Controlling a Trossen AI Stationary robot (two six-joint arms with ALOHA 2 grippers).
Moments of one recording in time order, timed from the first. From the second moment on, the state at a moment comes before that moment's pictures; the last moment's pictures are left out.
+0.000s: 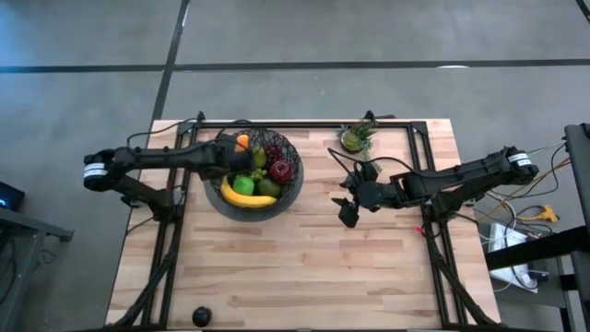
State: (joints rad) left arm 0.24 1.33 1.00 -1.04 -0.72 -0.96; right arm 0.18 1.27 0.97 -0.48 0.42 0.51
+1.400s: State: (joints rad) left arm -0.06 1.09 1.23 -0.95 -0.54 -0.79; right arm 0.18 1.27 0.97 -0.48 0.42 0.49
